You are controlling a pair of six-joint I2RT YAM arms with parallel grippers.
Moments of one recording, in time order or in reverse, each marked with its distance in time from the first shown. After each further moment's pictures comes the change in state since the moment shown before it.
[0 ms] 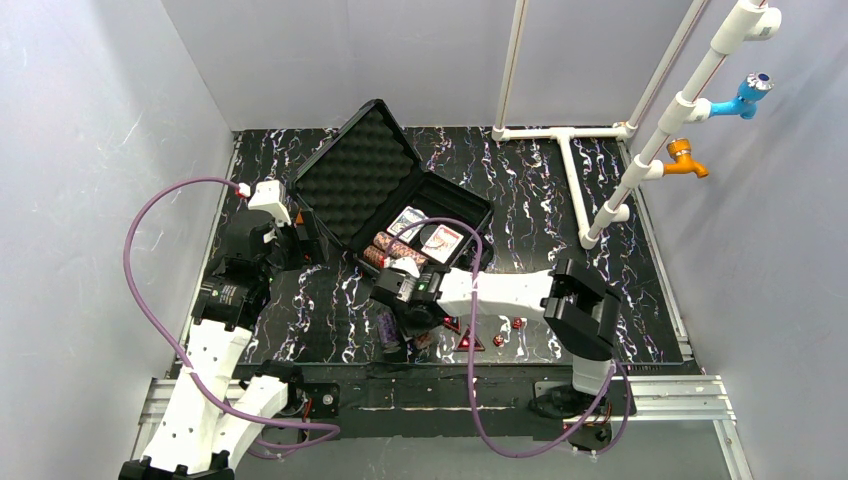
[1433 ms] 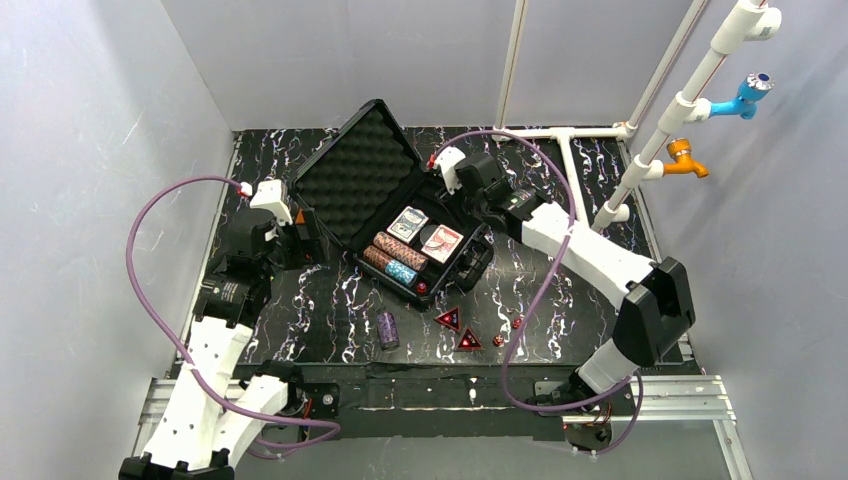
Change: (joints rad) left arm 0.000 0.013 0.000 0.000 0.004 0.000; right arm -0.504 -0.303 0.045 0.231 -0.033 -0.880
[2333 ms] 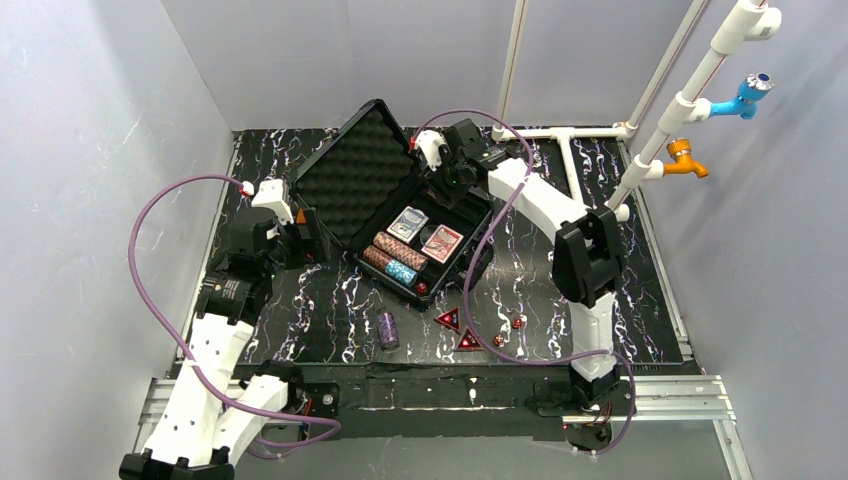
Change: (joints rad) left arm 0.000 0.015 0.000 0.001 0.002 0.000; right arm -0.156 0.459 0.432 -0.095 -0.332 -0.230
